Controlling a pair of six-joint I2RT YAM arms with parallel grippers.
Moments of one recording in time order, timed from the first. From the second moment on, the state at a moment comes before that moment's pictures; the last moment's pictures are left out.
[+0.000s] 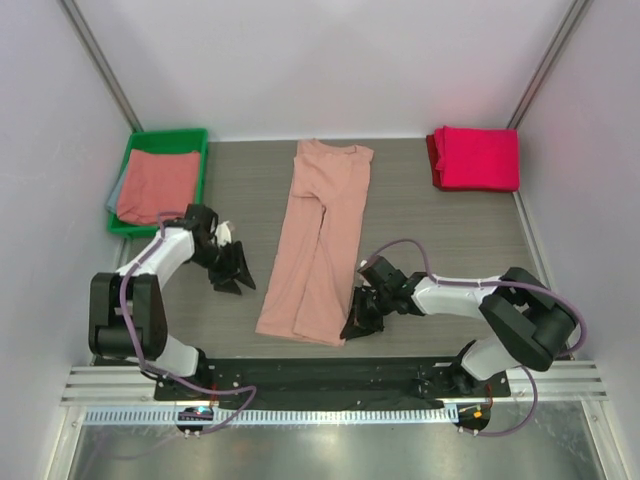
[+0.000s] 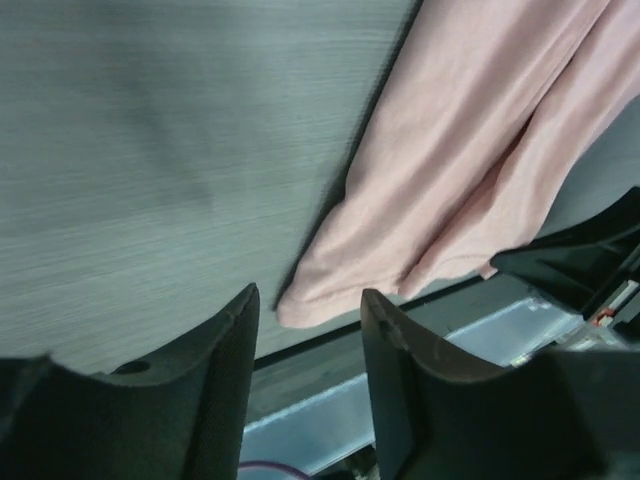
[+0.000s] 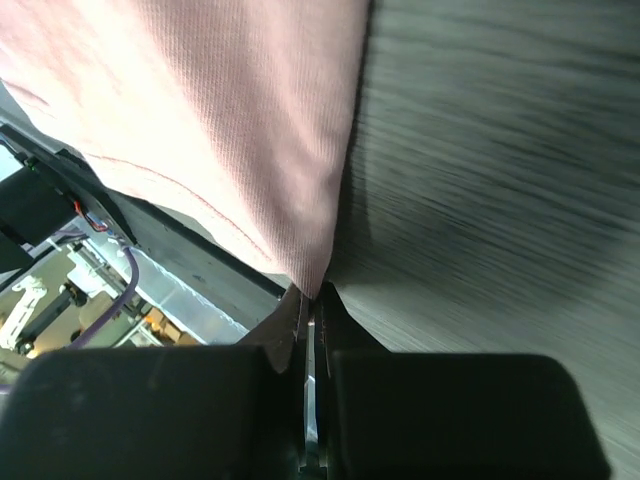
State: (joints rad) left arm -0.05 1.52 0.96 -0.87 0.46 -0.26; right arm 0.80 1.49 0.56 -0.14 -0.47 1.02
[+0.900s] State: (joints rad) left arm -0.25 1.41 0.65 -0.64 0.51 -0.56; right arm 0.72 1.47 0.56 -0.19 -0.45 0.96
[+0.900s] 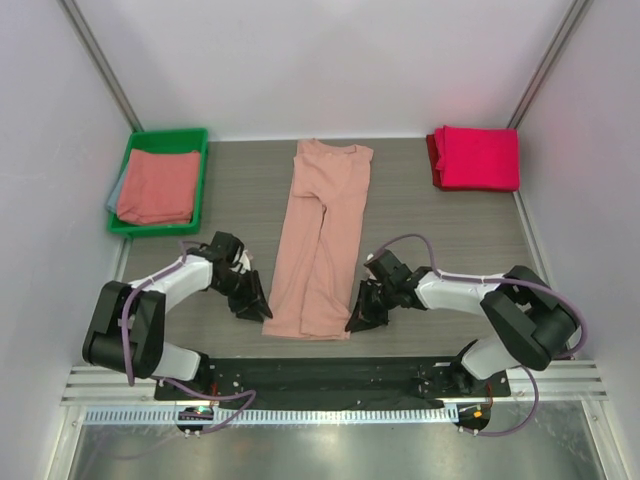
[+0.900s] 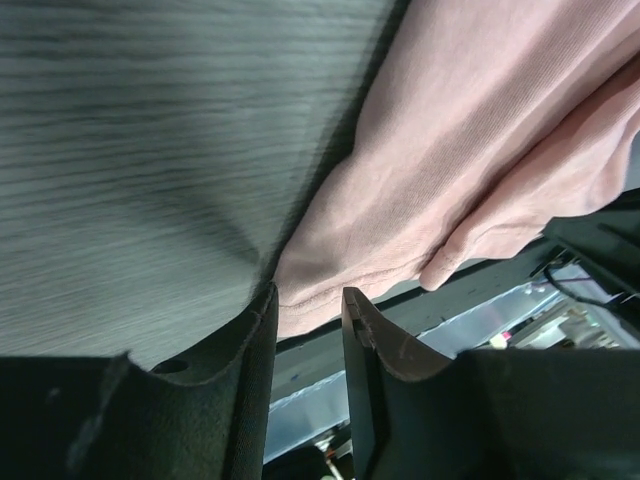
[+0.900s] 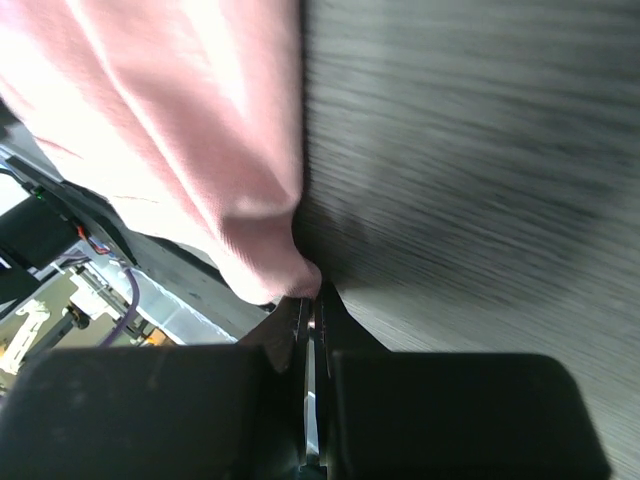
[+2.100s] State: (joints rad) left arm -0.33 1.39 0.65 -0.72 0.37 -0.58; right arm 0.71 1.53 0.62 -0.18 -0.46 0.96
